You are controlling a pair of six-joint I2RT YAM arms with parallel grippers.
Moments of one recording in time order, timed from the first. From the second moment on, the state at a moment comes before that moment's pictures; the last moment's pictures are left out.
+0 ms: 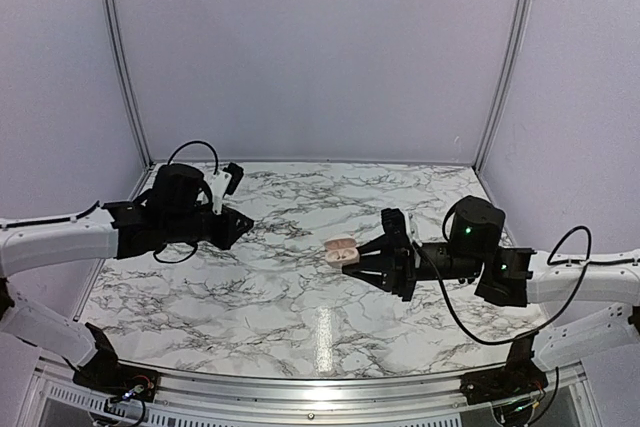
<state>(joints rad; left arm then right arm) -0.72 1.34 0.84 -0.12 0.03 -0.21 0.95 1.10 0.58 0.41 -0.55 -0.14</state>
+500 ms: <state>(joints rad) -0.99 0.98 0.76 0.13 -0.04 -0.12 1.05 1.07 0.58 0.50 -0.38 -0.29</state>
